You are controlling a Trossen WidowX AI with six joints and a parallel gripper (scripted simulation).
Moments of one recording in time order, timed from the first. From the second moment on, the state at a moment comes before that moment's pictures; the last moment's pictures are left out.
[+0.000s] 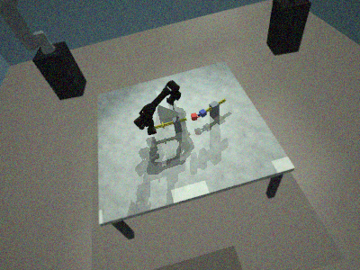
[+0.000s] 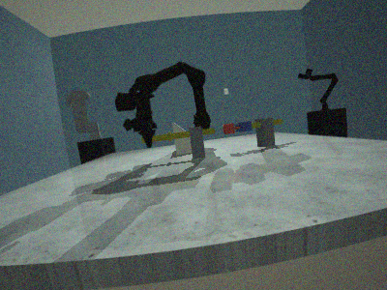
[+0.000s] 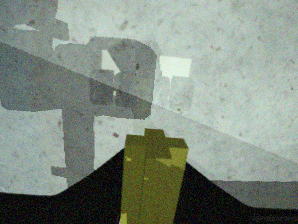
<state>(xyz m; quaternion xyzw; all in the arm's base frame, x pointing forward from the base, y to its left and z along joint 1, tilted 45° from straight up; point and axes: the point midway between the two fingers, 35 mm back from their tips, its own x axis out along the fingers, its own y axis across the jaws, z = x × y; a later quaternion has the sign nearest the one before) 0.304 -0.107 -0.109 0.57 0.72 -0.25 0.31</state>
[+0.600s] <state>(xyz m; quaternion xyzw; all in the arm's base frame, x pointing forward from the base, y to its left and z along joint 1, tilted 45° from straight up) 0.300 -0.090 -0.093 0.58 0.71 -0.24 0.31</state>
